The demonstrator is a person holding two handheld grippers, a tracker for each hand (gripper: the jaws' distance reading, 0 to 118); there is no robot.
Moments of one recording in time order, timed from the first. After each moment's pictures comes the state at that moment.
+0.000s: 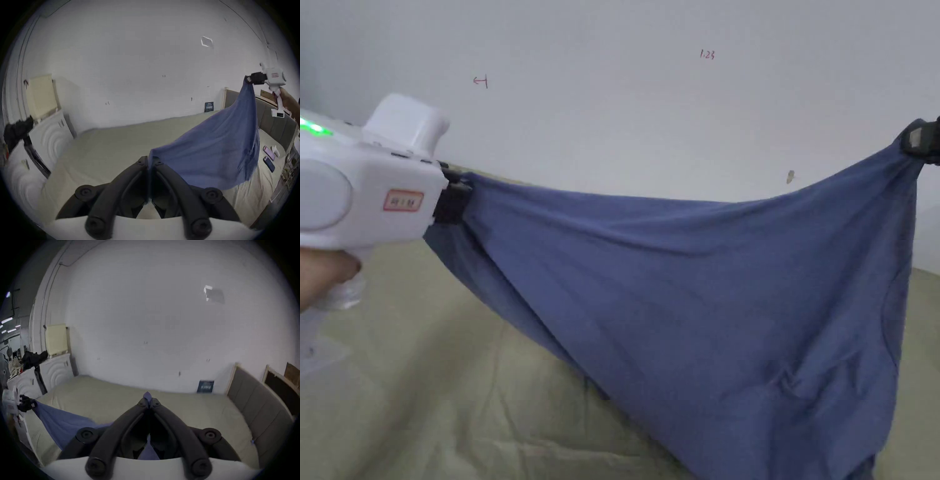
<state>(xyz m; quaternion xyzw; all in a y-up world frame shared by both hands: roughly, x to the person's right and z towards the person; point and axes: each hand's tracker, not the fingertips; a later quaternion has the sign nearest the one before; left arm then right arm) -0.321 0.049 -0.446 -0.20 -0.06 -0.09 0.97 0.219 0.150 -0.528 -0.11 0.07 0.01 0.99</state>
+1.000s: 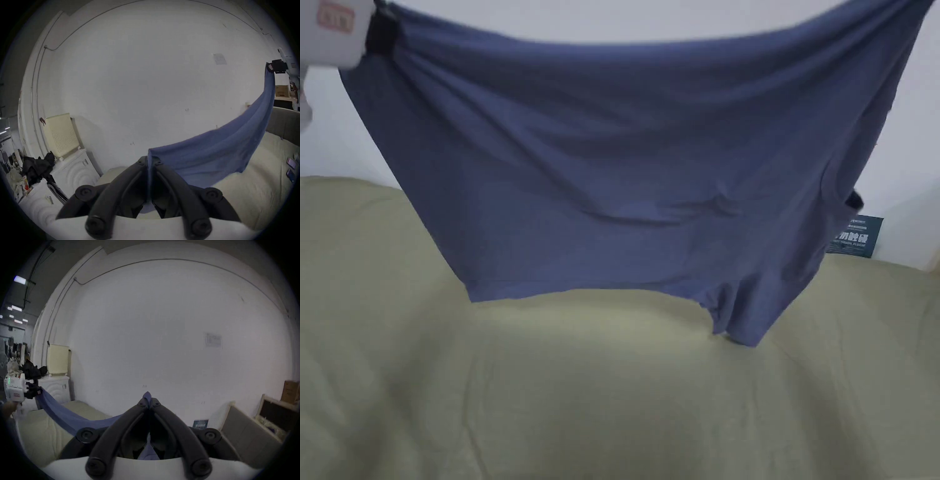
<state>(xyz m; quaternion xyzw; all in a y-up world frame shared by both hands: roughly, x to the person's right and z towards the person) -0.333 0.145 -0.508 -0.08 0.02 -0.15 0.99 0.211 0.232 -0.503 0.02 0.08 0.02 1.00</state>
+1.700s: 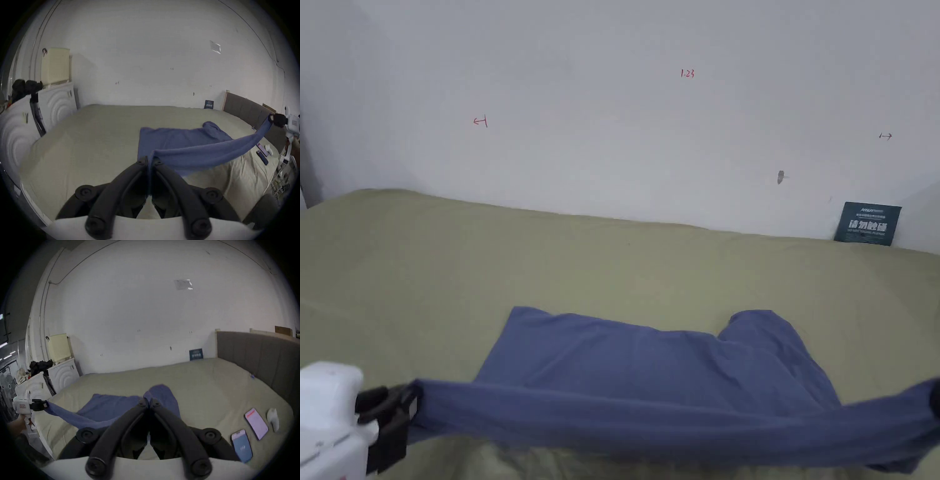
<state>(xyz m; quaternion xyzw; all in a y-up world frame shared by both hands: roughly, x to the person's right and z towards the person) -0.363 -0.107 -0.279 -0.23 -0.05 0.01 0.97 0.216 -0.064 -0.252 -0.13 0.04 -0.10 0.99</state>
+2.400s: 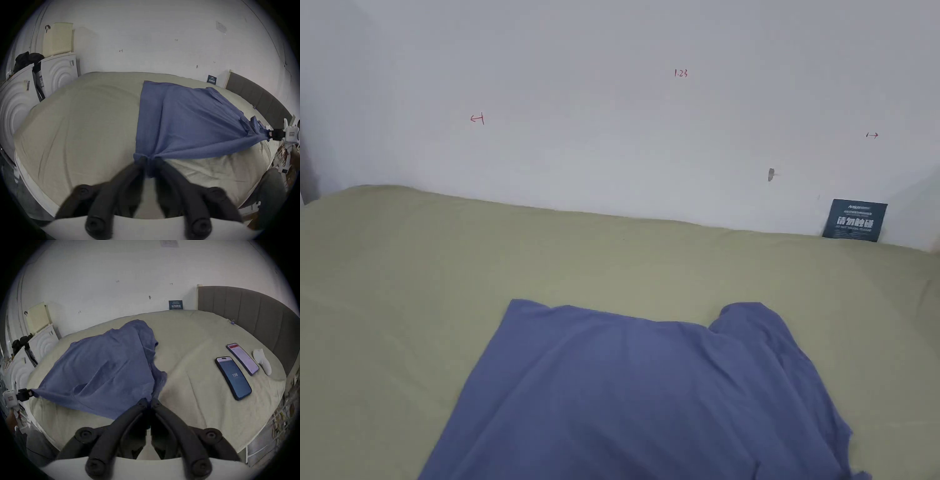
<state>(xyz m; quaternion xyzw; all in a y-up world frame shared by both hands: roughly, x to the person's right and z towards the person) -0.371 -0.215 -0.213 -0.33 -0.04 0.03 0.94 0.219 -0.195 -0.186 -0.33 -0.04 -0.08 0.94</state>
